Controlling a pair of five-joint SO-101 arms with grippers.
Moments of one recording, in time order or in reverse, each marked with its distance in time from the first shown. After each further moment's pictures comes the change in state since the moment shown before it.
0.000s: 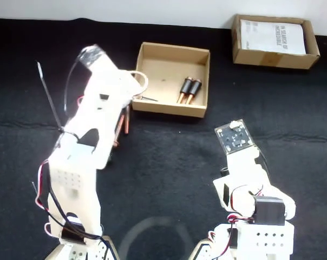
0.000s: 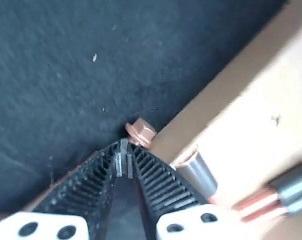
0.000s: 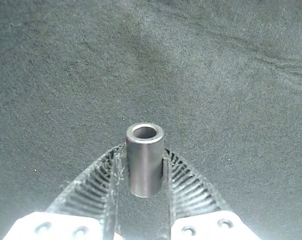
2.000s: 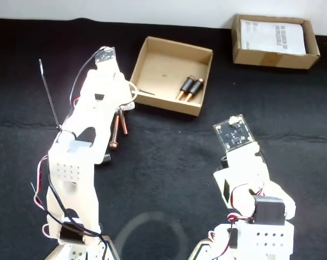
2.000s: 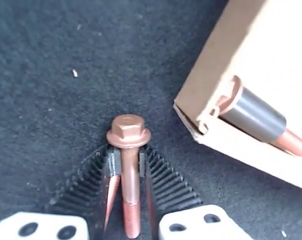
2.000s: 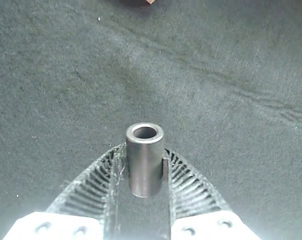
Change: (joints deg) left arm -5.2 6.5 -1.2 1.5 -32.2; right arm 0.0 0.0 0.0 -6.8 2.6
